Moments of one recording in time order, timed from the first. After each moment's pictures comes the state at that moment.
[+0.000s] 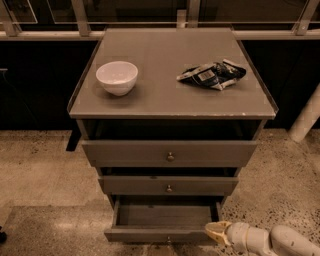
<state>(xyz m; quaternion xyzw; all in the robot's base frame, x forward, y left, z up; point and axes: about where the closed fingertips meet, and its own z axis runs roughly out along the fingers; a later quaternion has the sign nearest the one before) 0.432 -0.216 0.362 -0.33 0.81 0.30 0.39</state>
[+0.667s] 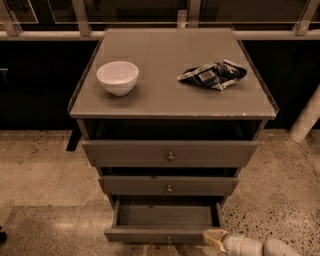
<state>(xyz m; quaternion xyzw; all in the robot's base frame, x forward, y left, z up) 0.428 -0.219 0.291 -0.26 0.82 0.31 0.39</state>
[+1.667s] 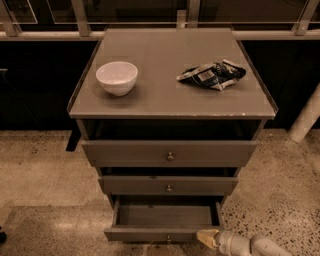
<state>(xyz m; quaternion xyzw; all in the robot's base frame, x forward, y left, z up) 0.466 -0.215 0.192 -0.20 0.84 0.36 0.36</state>
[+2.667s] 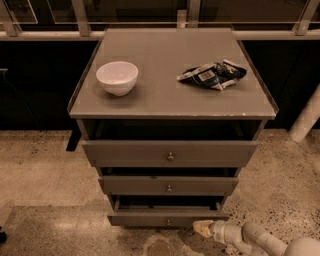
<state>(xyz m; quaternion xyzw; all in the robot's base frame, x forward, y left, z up) 0.514 -0.204 0.169 -0.21 0.84 0.36 0.35</state>
